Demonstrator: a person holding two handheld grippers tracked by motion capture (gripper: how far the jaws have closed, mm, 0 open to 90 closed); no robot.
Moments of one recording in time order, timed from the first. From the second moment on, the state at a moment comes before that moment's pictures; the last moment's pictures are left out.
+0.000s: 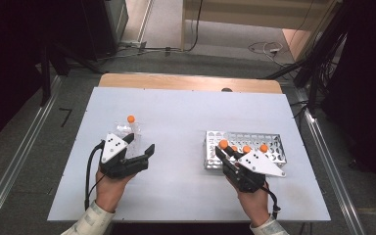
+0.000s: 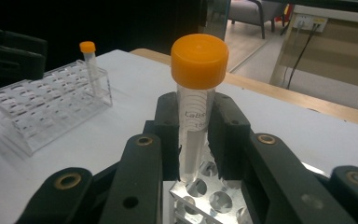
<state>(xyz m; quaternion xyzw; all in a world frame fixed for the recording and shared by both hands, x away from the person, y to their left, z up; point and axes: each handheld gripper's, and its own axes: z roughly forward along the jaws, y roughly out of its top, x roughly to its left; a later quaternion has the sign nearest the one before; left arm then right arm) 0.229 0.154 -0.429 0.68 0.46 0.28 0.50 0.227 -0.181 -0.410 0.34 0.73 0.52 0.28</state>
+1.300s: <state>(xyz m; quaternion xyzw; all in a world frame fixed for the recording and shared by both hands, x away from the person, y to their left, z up) 0.222 0.141 -0.426 0.69 0.44 0.26 0.51 0.227 -0.112 -0.443 0.28 0.80 0.51 0.18</state>
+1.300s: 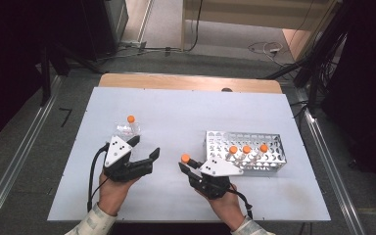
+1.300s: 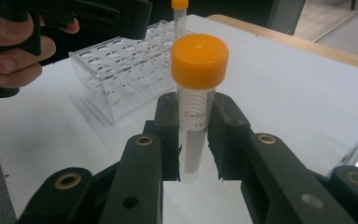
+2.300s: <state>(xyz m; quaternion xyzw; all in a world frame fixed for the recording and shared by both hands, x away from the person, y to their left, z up) 0.211 0.109 -0.429 0.73 0.37 0.22 0.53 0.238 -0.075 -0.451 0.26 0.81 0.50 0.16</state>
